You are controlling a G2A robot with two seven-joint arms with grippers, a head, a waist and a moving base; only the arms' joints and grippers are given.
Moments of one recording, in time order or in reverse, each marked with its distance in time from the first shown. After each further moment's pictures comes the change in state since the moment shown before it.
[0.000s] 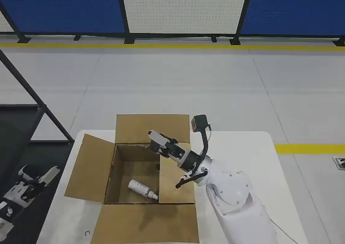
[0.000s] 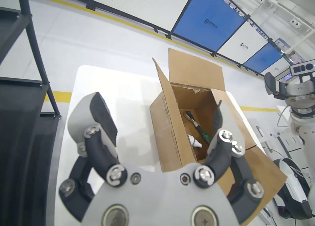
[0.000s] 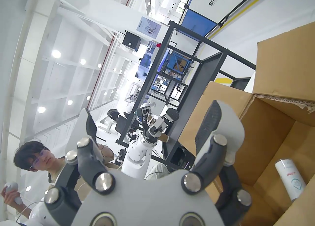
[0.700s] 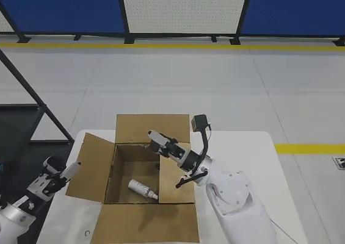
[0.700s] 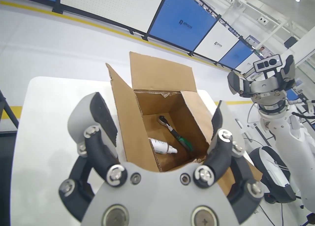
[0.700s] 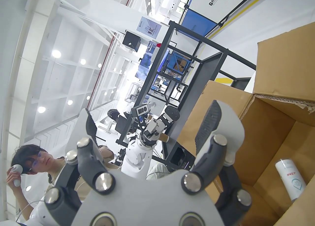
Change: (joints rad) left arm -0.055 0.001 0.138 -0.063 -0.032 0.002 0.028; right arm 0.000 0.000 0.000 0.000 0.000 0.000 0.000
